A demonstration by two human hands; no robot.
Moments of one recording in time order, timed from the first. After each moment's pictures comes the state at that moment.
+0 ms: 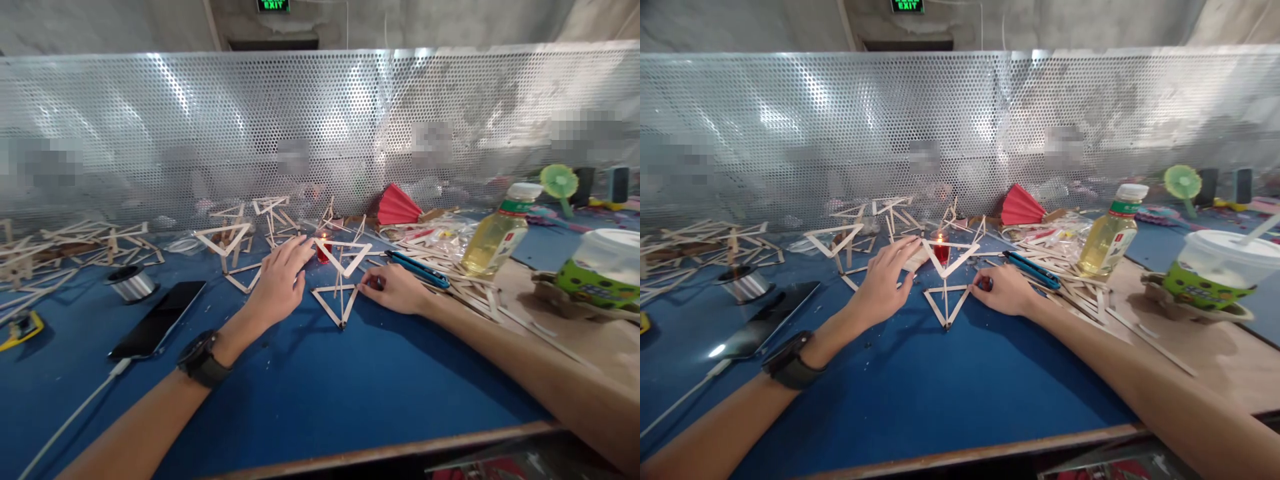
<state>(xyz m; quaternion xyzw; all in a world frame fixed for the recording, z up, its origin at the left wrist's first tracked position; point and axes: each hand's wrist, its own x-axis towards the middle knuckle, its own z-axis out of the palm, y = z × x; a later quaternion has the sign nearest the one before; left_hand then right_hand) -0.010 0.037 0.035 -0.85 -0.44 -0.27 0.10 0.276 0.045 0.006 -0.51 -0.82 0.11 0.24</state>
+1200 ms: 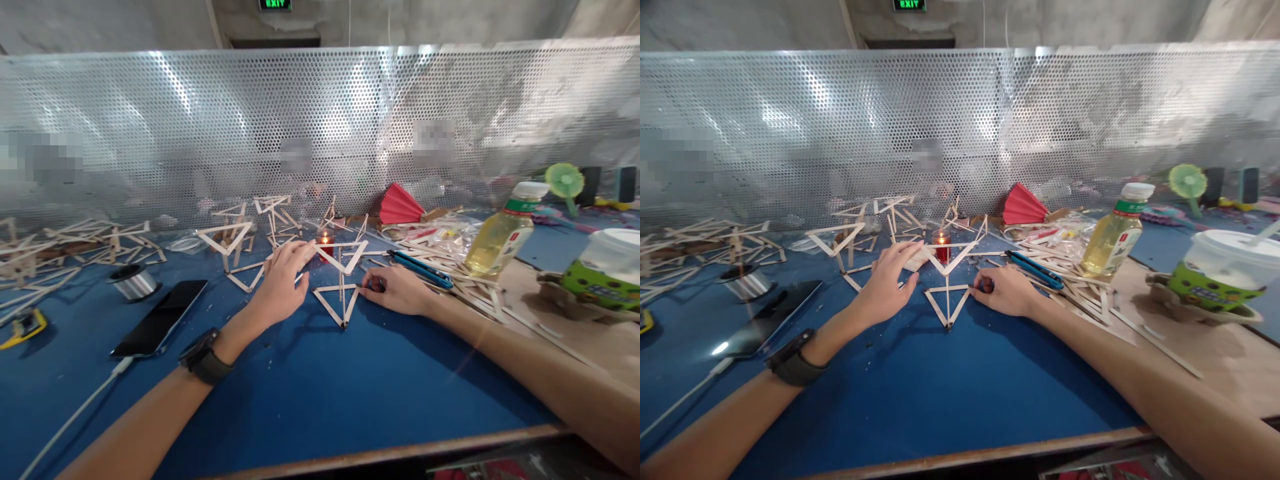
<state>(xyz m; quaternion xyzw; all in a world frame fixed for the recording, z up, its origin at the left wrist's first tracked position) -0.011 0.039 0.032 -0.84 -0.47 -0.28 0.02 0.277 0.047 0.003 -0.50 -0.83 0.11 0.22</state>
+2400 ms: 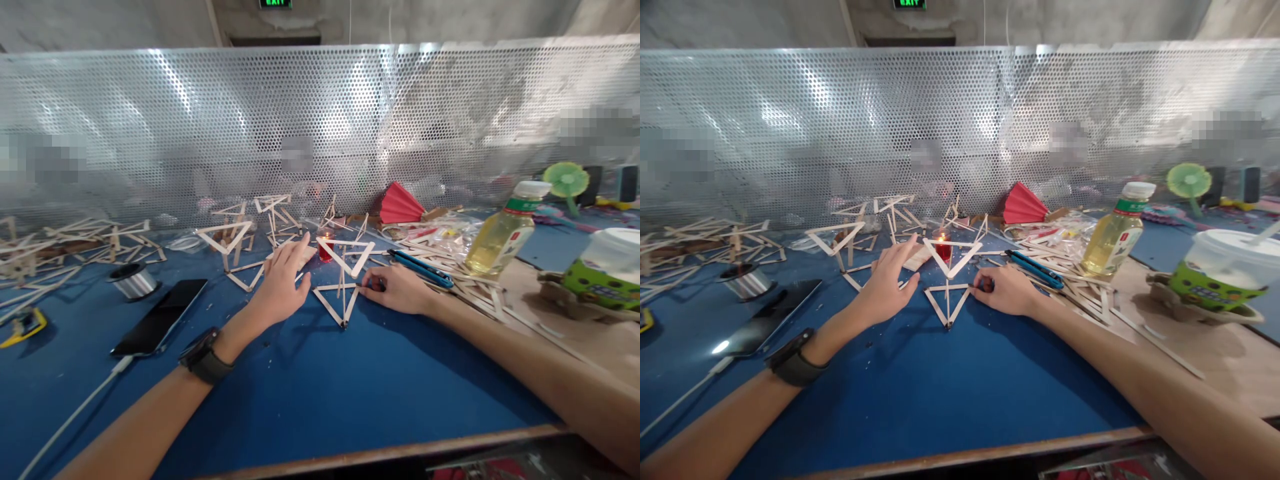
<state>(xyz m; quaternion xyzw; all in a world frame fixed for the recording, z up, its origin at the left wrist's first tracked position) -0.009 0.033 0.035 -0.84 -0.47 -0.27 0.02 0.278 0.047 0.003 -0.50 -0.83 0.12 0.21</state>
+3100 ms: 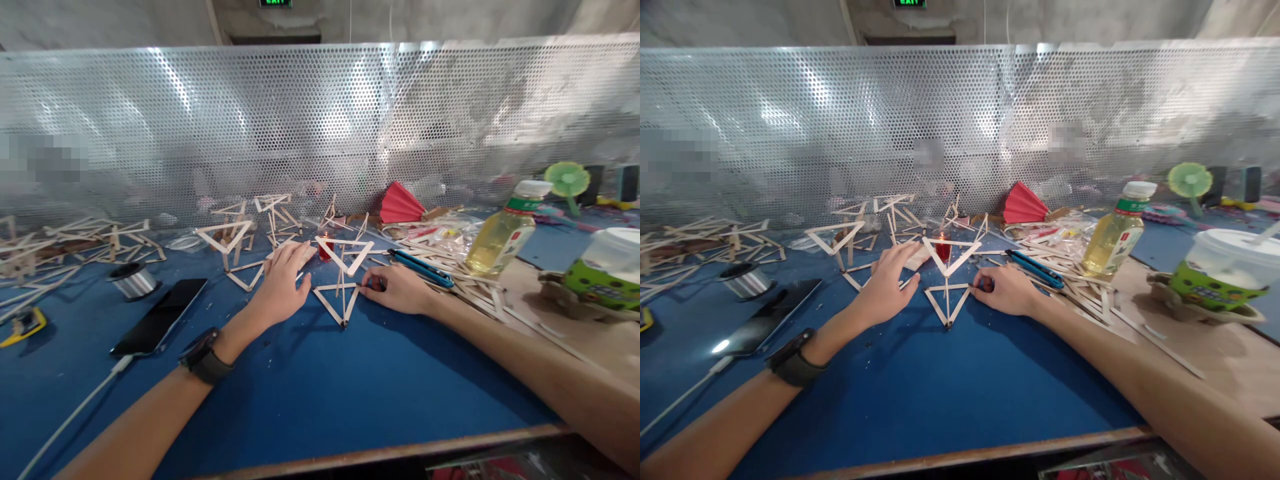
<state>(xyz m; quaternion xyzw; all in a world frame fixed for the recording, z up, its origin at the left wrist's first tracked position) -0.009 0.036 0.031 -0.84 -0.48 -0.27 0.01 0.277 0.046 0.005 -0.50 -0.83 0.11 0.21</state>
